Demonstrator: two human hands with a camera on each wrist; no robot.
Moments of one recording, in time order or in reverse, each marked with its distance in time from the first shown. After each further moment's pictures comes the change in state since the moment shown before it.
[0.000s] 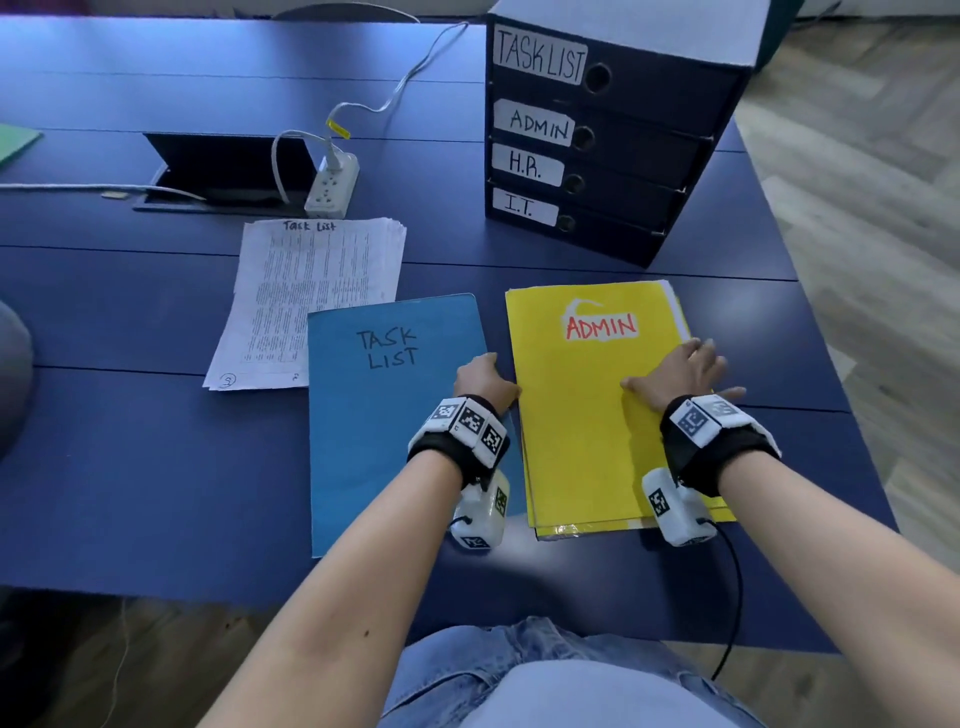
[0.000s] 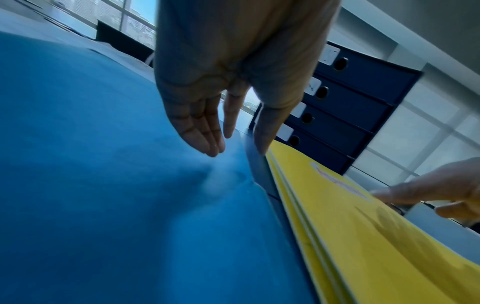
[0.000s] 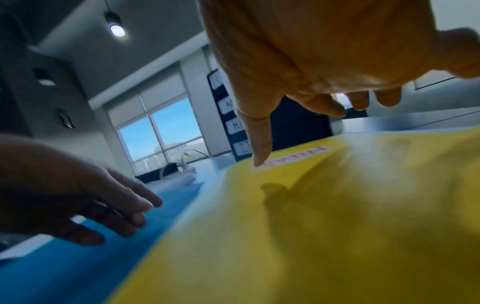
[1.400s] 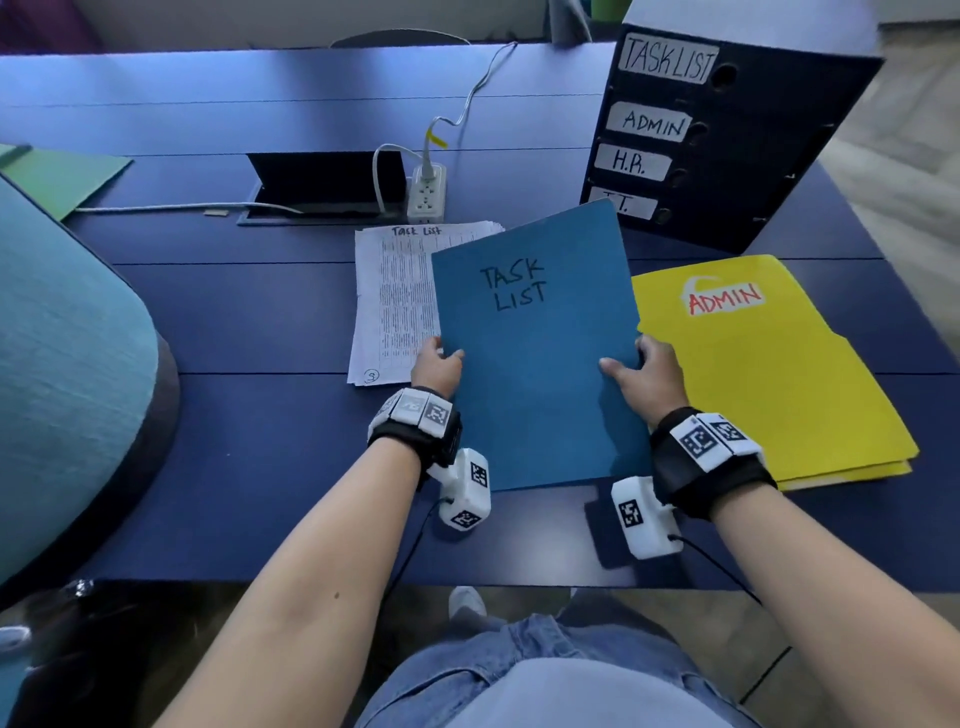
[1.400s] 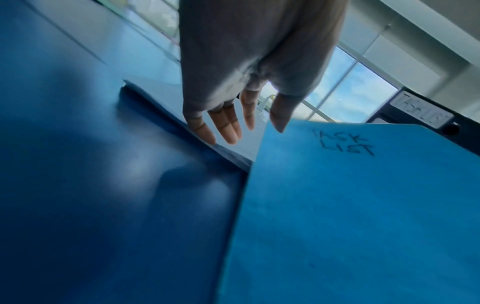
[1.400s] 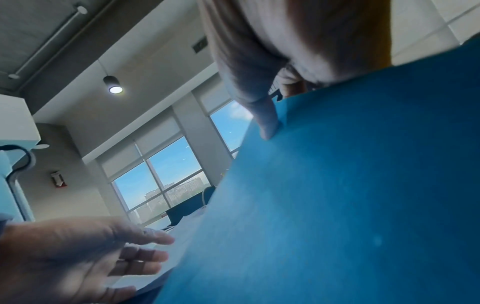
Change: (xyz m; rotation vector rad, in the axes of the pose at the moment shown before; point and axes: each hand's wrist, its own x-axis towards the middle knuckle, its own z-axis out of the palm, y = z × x) left_hand 0.028 -0.168 -0.141 -0.565 0.160 -0.010; right_hand -0.128 -0.122 0.085 0.628 0.030 -0.295
